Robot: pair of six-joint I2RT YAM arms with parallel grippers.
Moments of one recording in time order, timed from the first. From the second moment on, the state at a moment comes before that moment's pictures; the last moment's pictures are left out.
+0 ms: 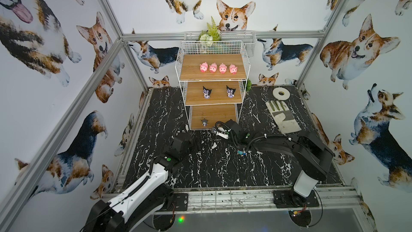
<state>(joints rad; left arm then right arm) -0.53 0.88 0.42 -0.22 -0.14 -0.62 0.95 1.75 1.03 -0.07 0.42 -0.69</state>
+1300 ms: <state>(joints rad) -0.52 0.84 0.29 -0.11 -0.14 -0.61 0.90 2.12 1.43 -0.11 0.38 -1.02</state>
